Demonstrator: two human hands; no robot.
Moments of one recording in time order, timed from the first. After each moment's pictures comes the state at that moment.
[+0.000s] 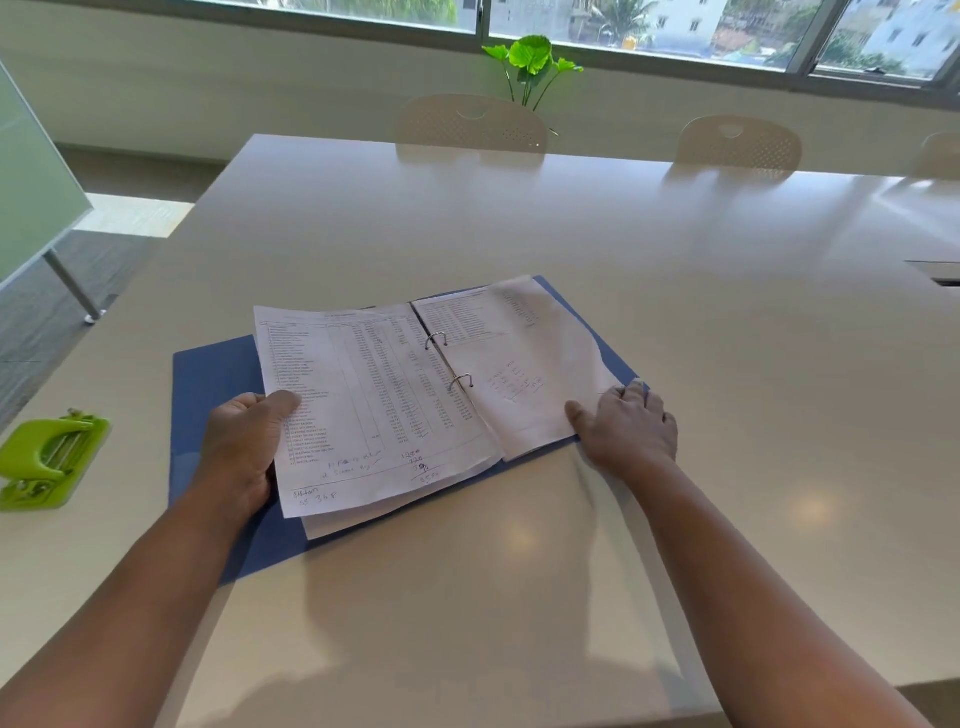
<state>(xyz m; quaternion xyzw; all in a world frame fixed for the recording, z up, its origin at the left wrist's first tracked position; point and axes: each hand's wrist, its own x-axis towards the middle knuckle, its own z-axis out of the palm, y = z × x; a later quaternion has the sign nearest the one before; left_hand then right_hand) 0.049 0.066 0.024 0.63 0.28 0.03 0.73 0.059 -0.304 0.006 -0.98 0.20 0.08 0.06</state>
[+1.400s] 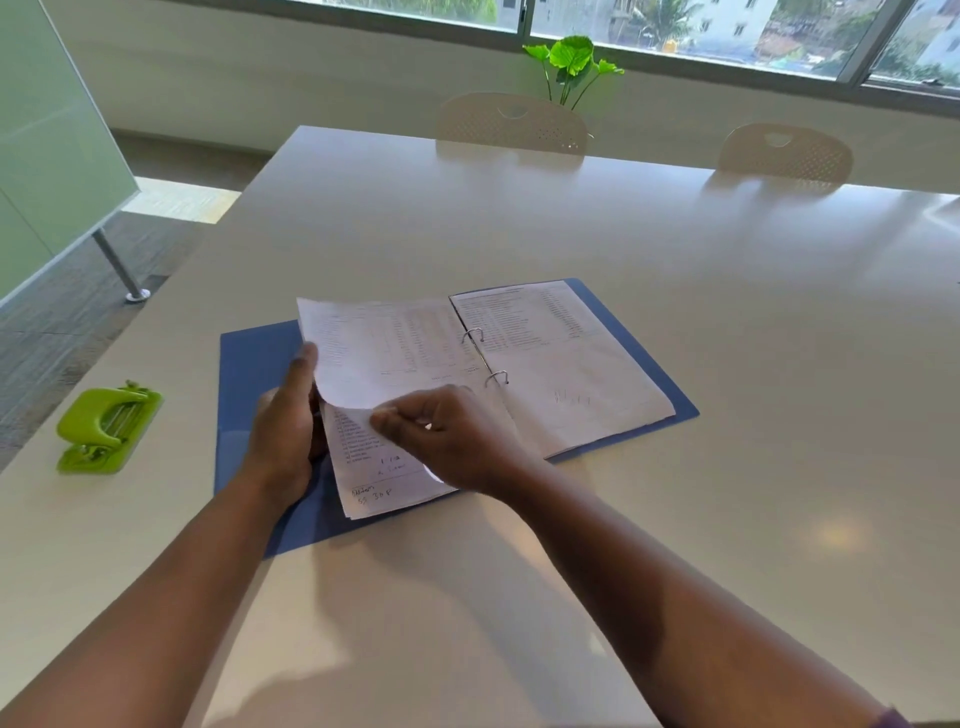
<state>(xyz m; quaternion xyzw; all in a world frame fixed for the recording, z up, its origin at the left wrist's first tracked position) 0.038 0.070 0.020 0.62 0.20 0.01 0.76 0.028 -0.123 0.056 -0.86 -0.25 0.06 0.44</state>
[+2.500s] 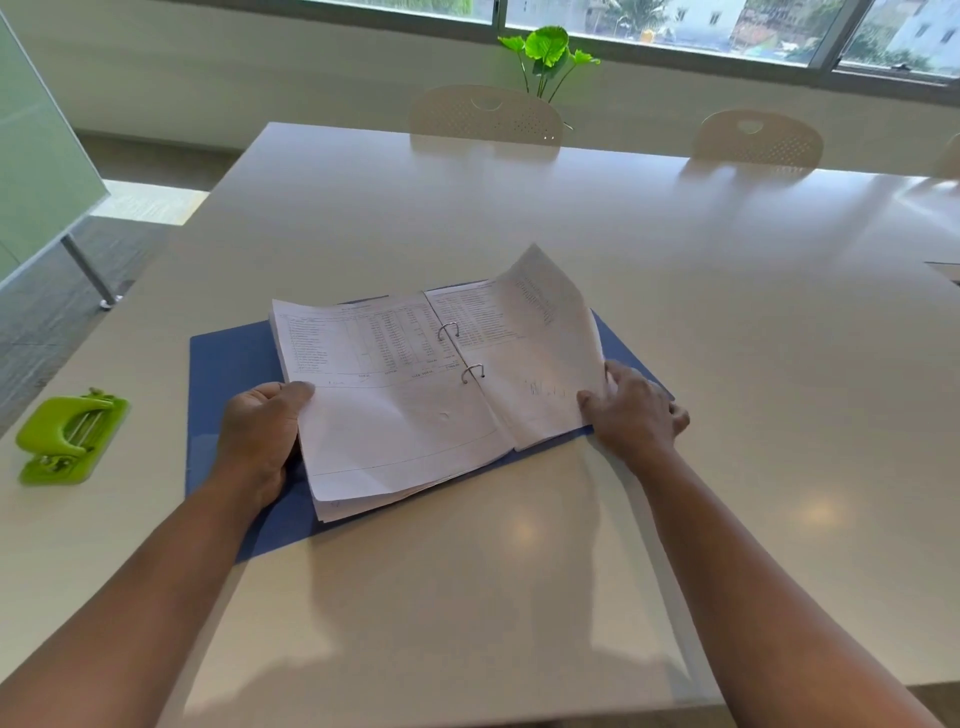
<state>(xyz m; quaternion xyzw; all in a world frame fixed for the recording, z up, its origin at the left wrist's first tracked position) 0.039 0.067 0.016 0.65 0.24 0.04 0.72 0.060 -0.297 0.012 -0.96 0.19 -0.05 0.20</state>
